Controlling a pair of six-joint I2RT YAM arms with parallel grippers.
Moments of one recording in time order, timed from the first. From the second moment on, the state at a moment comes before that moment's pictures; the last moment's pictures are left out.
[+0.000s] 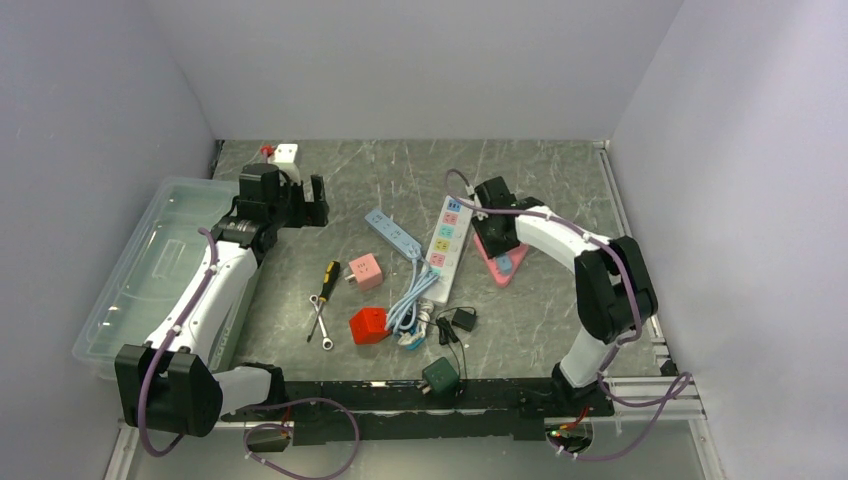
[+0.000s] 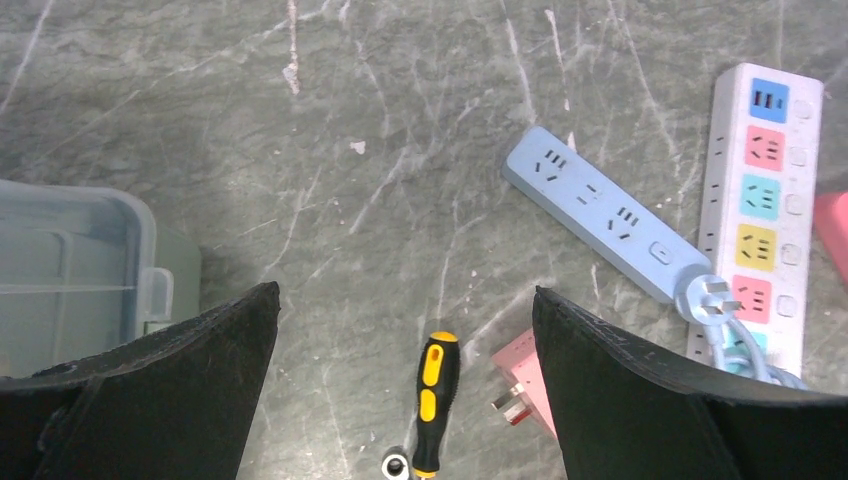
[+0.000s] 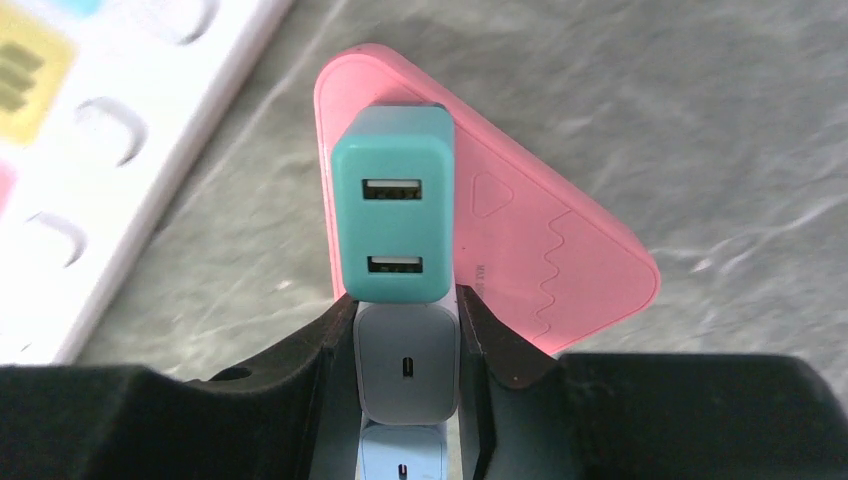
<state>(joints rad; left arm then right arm) -0.15 1.21 1.02 -0.36 0.02 -0.12 0.39 1.73 1.17 -0.57 0.18 -0.04</state>
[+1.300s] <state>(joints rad) -0.43 1.58 0.99 0.10 0.95 -0.51 0.65 1.25 0.92 -0.28 -0.08 0.25</state>
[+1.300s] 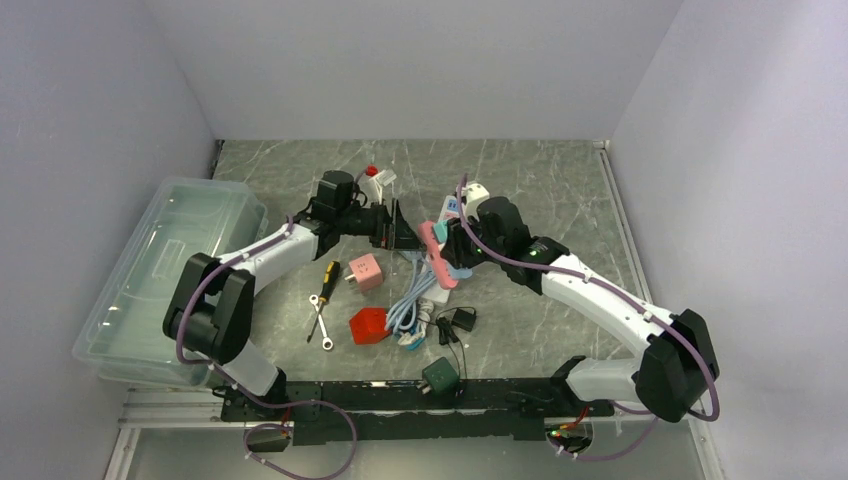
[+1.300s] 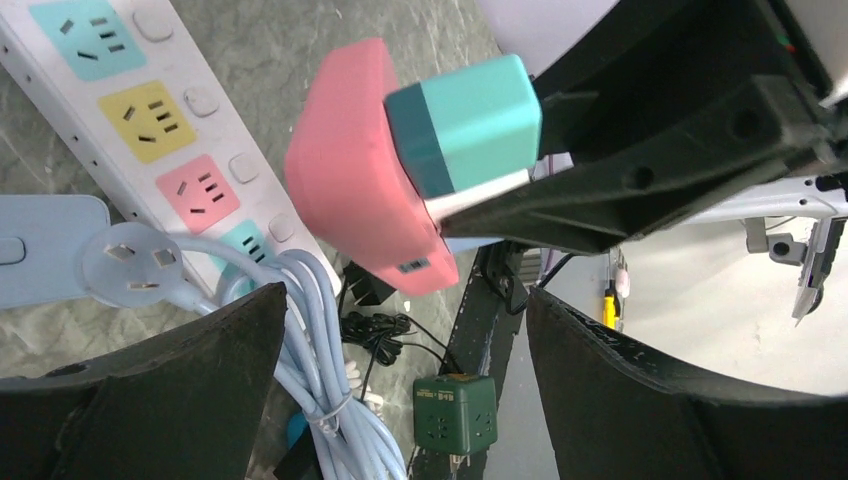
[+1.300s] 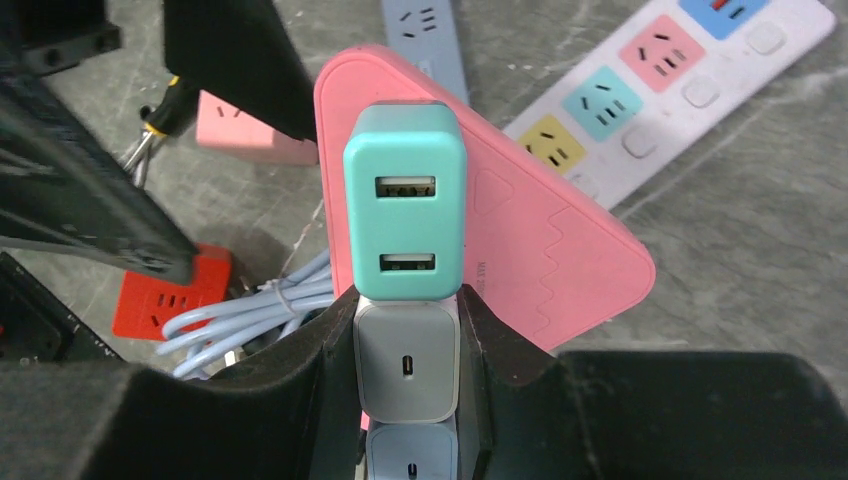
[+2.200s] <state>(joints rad) -0.43 1.70 0.99 0.14 0.97 -0.62 0.73 1.32 0.92 -0.24 -0.05 0.25</state>
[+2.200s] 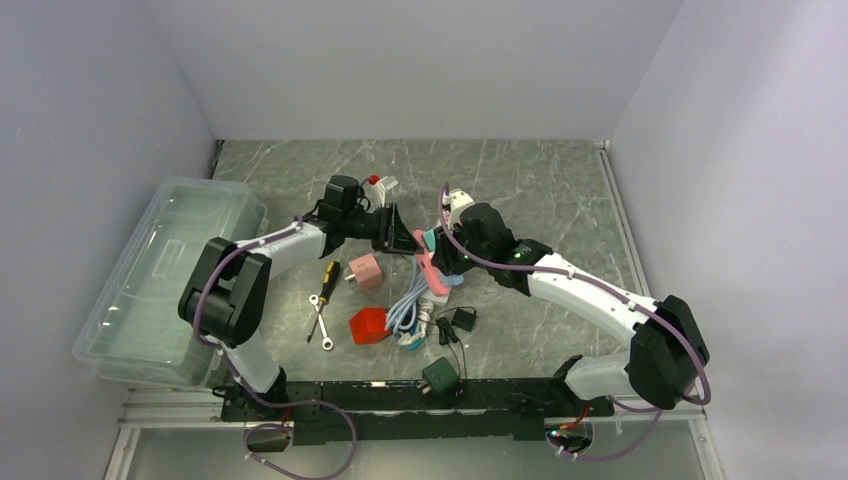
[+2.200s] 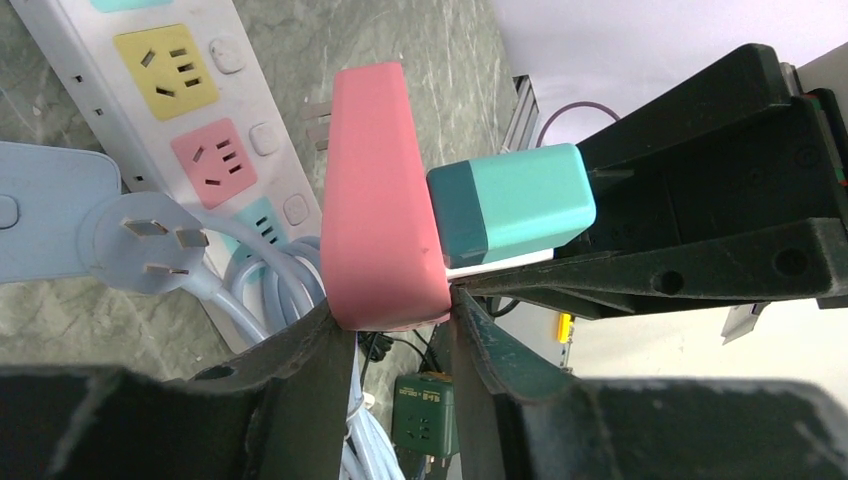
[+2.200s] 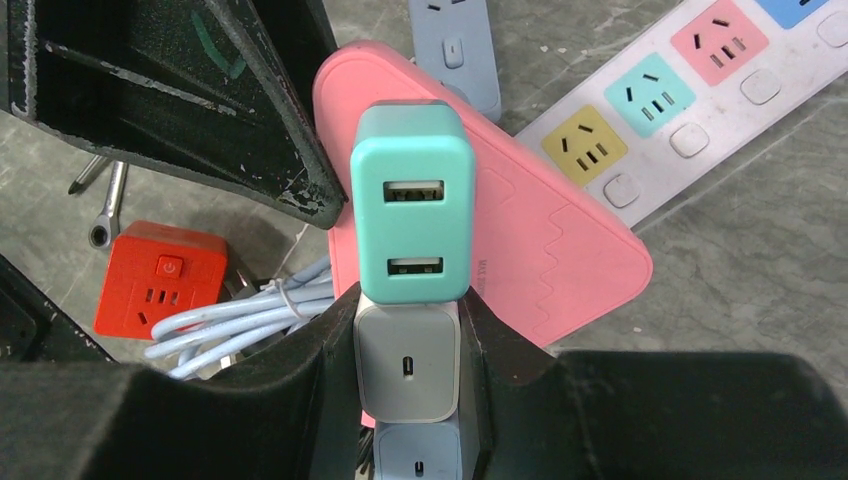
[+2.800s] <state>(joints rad) -0.44 1.73 0.99 0.16 1.01 -0.65 0.75 1.32 0.92 -0.22 -0.04 0.25</state>
